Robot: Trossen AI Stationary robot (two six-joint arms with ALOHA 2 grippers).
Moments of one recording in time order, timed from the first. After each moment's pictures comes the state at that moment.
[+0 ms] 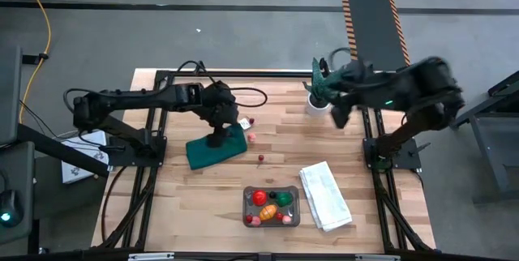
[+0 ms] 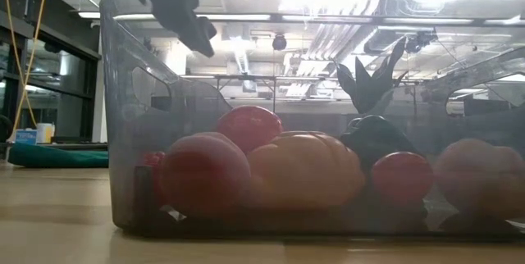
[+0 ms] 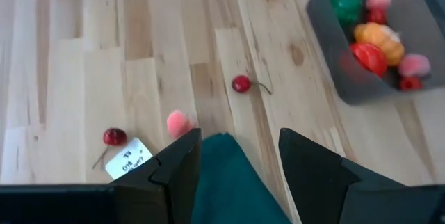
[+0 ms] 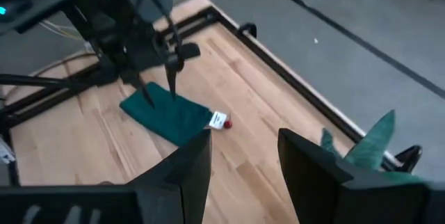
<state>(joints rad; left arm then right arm) 0.35 1.36 1.09 -0.68 0.32 0.31 0.24 1.52 2.31 -1.57 0.60 0.62</state>
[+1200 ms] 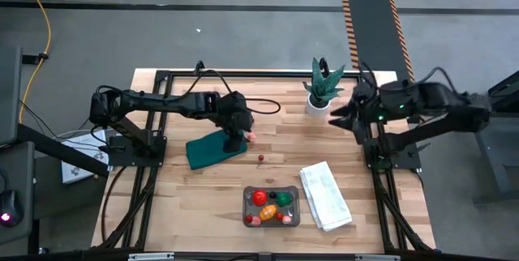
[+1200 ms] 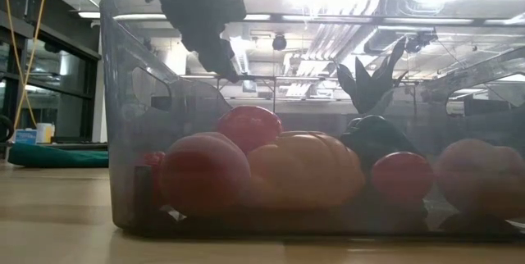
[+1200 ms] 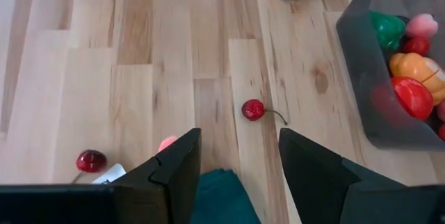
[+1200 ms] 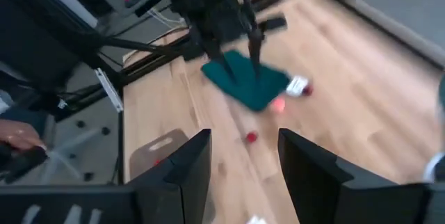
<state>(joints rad) 0.29 1.54 1.09 -0.49 0.25 0.15 0.11 0.92 1.35 -0.94 0.15 0.52</state>
